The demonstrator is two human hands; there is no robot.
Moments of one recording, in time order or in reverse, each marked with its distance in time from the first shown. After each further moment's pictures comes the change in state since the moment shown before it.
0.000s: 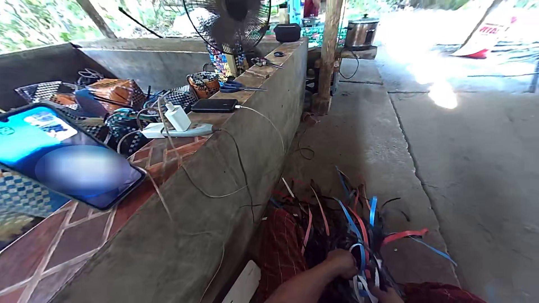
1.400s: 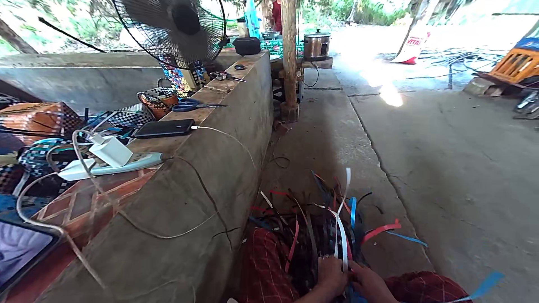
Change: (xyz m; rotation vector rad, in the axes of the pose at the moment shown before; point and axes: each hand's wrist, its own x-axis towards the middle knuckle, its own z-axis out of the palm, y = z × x) left_hand 0.014 0.009 0.020 -0.048 0.274 0.000; right_hand 0.056 -0.016 -0.015 -0.854 -0.127 -0.231
